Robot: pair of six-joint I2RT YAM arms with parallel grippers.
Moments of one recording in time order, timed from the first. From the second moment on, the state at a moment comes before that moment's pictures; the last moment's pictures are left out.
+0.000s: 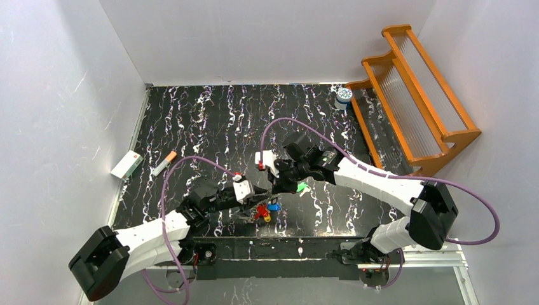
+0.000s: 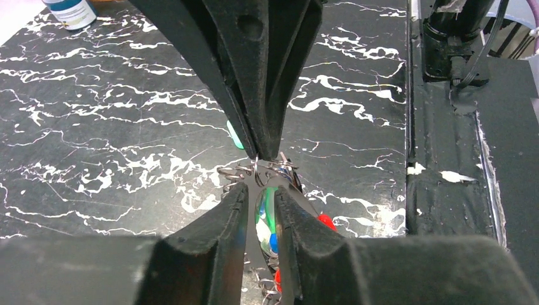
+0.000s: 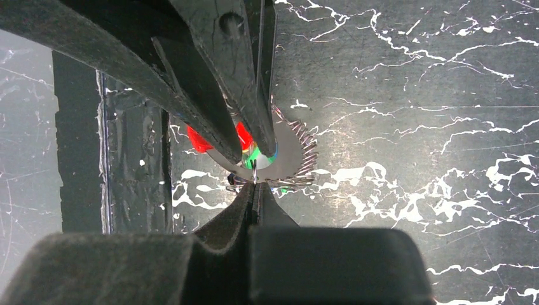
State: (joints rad) left arm -0.79 0.92 0.18 0.60 0.51 0.20; right arm 0.94 1.41 1.08 -0.54 -0.53 -0.43
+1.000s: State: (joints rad) left arm -0.79 0.99 0.19 0.68 0.53 0.15; right arm 0.95 1.42 1.08 -0.54 -0.54 -0.42
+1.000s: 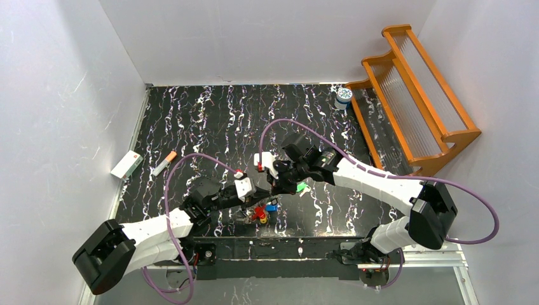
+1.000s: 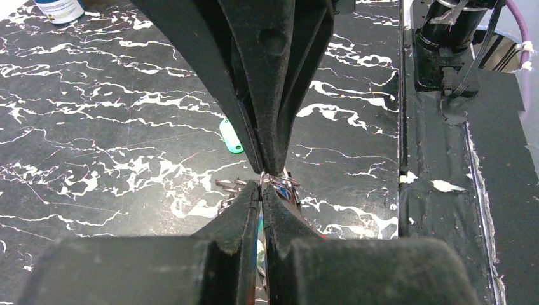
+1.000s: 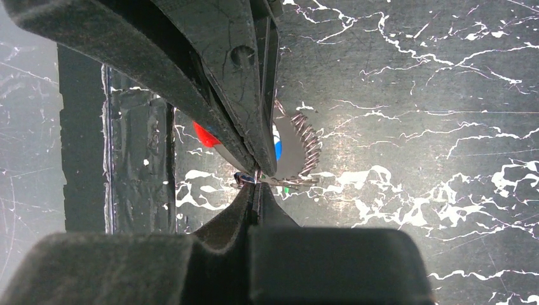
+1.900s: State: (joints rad) left arm -0.79 0.84 0.01 0.98 0.30 -0.08; right arm 0.79 1.22 0.80 -0.12 -0.73 -0.26
